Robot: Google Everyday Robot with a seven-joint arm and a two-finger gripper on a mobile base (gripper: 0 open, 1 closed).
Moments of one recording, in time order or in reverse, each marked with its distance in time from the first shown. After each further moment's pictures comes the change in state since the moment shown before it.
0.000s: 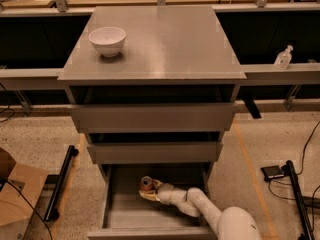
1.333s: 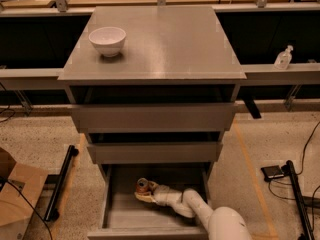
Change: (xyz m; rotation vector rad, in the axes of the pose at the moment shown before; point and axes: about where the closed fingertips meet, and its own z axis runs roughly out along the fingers) arm 0.015 0.008 0.022 -0.020 -0.022 0.036
